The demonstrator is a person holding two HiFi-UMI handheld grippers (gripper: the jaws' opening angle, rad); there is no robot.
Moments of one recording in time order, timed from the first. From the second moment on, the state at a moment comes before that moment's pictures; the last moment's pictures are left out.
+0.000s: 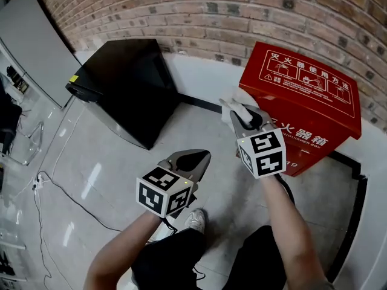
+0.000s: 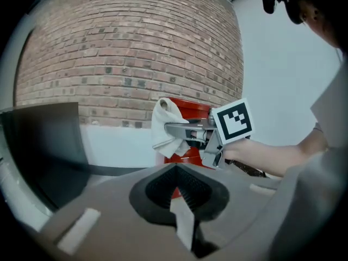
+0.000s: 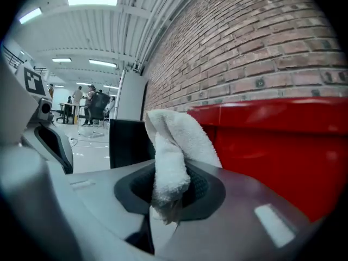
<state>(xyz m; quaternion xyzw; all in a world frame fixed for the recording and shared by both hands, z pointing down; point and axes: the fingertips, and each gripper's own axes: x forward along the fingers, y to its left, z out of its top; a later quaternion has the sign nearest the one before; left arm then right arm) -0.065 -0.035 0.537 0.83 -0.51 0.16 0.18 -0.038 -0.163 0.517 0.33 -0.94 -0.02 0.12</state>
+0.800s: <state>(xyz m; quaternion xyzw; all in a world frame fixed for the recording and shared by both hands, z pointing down) 0.089 -0.083 0.595 0.89 -0.38 0.21 0.14 0.268 -0.151 0.597 0.50 -0.84 -0.01 0.19</state>
